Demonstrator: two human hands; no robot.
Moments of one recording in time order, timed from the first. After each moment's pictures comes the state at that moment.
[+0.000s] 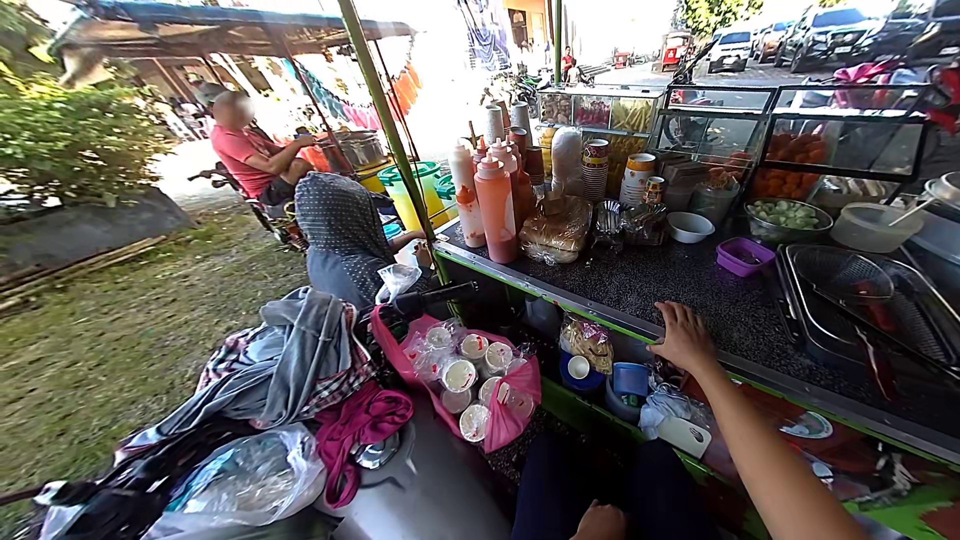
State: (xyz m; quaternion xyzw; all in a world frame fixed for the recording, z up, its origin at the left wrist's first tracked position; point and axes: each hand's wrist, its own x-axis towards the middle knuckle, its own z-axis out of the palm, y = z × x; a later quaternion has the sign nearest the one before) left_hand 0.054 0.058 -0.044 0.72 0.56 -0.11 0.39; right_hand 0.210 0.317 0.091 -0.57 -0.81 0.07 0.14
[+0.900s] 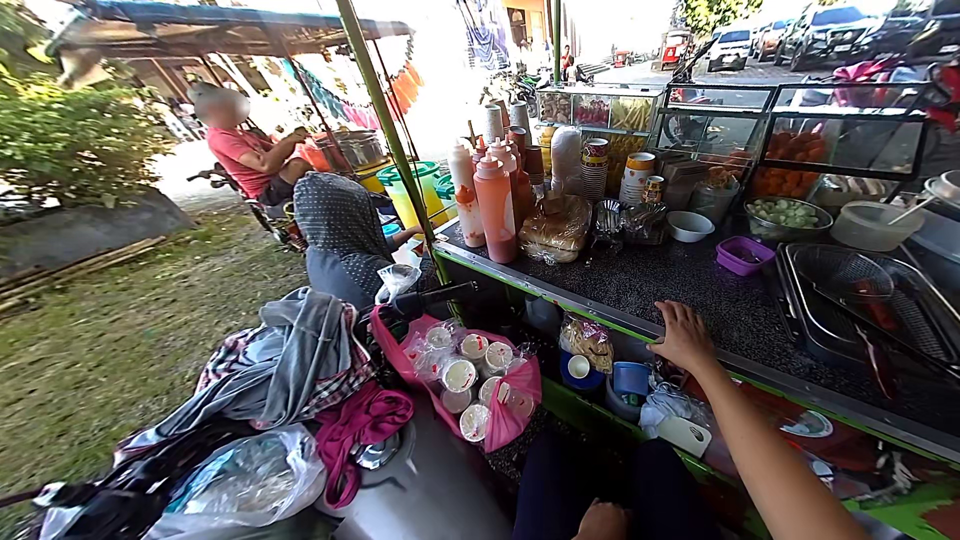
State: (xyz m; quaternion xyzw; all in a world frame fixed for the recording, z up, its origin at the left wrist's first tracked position) left_hand 0.053 0.060 -0.069 0.73 0.55 -0.10 0.39; right_hand 0.210 0.318 0.090 -0.58 -0.81 0.06 0.12
